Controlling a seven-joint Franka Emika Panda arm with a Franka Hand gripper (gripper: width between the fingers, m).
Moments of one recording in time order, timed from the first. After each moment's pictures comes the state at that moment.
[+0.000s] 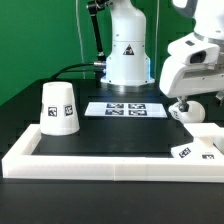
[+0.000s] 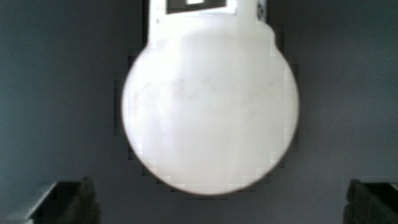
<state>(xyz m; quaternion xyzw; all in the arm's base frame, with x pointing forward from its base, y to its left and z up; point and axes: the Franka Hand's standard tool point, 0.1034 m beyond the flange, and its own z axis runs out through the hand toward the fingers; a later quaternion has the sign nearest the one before) 0.440 0.140 0.044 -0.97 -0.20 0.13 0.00</state>
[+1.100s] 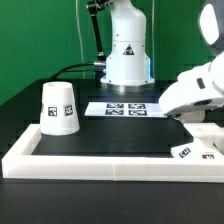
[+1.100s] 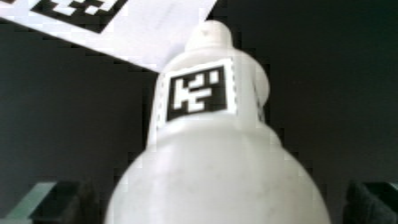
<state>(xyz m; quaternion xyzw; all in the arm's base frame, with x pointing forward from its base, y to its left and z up) 0.411 0.126 0.019 -0.89 -0.17 0.41 -0.05</state>
